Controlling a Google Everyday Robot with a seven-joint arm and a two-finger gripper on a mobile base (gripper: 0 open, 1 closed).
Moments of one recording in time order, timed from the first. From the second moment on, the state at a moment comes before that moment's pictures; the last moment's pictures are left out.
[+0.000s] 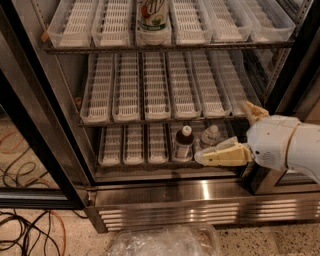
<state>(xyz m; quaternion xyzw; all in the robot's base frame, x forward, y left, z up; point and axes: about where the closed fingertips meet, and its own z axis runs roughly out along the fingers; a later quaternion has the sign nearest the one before) 0.471 -0.137 0.886 -0.38 0.74 0.16 0.53</state>
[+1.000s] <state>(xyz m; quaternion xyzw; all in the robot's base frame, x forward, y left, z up) 0.480 -0.128 0.818 -0.33 0.72 0.14 0.59</state>
